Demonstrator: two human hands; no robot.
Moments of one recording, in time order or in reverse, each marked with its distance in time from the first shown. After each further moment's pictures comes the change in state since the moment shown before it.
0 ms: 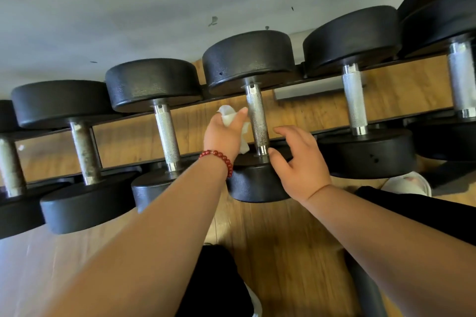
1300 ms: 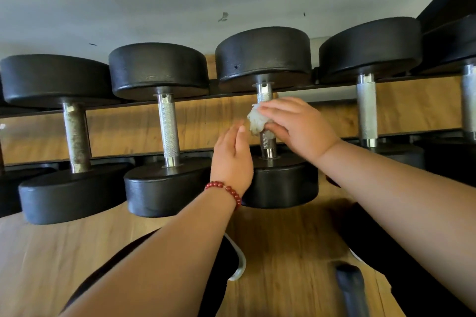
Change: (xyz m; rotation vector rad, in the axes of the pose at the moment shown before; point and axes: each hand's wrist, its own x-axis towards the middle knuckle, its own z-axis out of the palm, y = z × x) left_hand -0.035 -0.030 0.003 -0.038 0.024 0.180; right_hand 0.080 -0.001 -0.010 -0.332 -0.098 -0.648
